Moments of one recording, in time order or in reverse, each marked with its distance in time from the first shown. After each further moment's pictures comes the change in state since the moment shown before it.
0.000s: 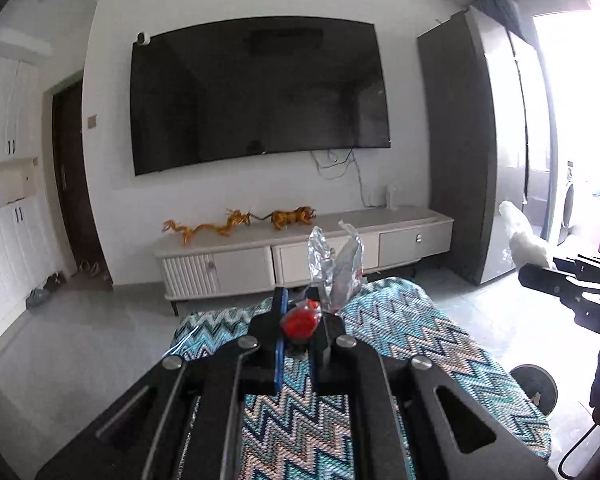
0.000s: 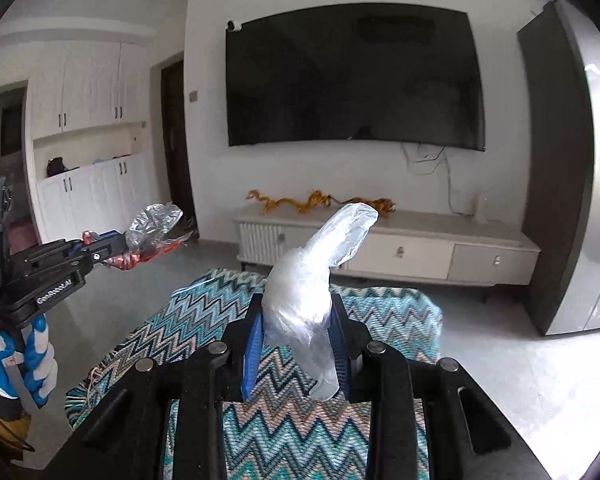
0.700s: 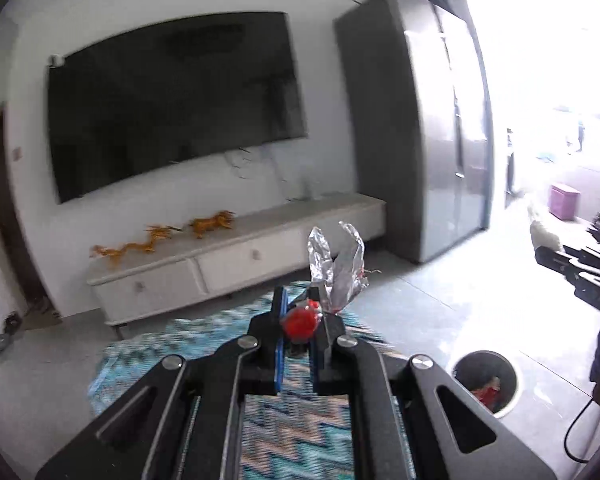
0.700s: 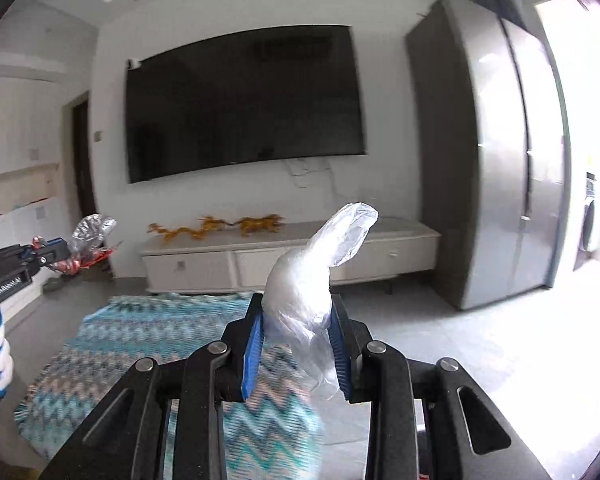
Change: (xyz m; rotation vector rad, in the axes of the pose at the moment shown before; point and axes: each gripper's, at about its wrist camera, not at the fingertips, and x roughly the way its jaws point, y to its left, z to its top) left arm 0.041 -0.146 0.026 0.147 0.055 -0.257; right arm -0.095 -0.137 -0.047 0.163 -0.066 -0.353
